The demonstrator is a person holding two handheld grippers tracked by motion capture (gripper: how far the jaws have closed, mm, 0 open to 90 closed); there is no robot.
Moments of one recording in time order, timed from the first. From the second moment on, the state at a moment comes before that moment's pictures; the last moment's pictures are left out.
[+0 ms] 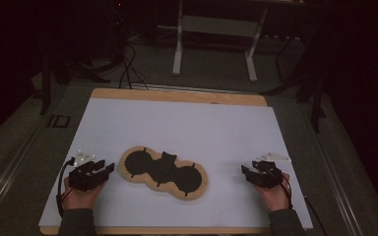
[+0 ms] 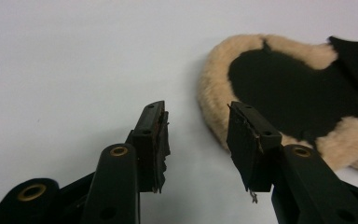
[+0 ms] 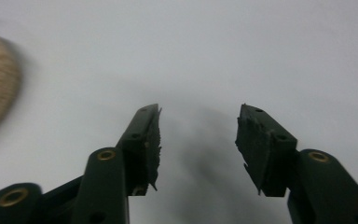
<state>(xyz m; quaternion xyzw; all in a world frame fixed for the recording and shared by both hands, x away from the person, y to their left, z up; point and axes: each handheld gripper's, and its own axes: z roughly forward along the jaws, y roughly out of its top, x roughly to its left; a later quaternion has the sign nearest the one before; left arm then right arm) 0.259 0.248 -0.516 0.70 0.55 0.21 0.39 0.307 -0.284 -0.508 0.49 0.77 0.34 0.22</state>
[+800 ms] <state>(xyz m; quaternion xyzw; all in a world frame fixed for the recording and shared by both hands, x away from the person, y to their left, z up) 0.248 0.223 -0.516 0.77 0.48 0.16 0.39 0.296 -0.271 -0.497 0.46 0.75 0.43 0.20</state>
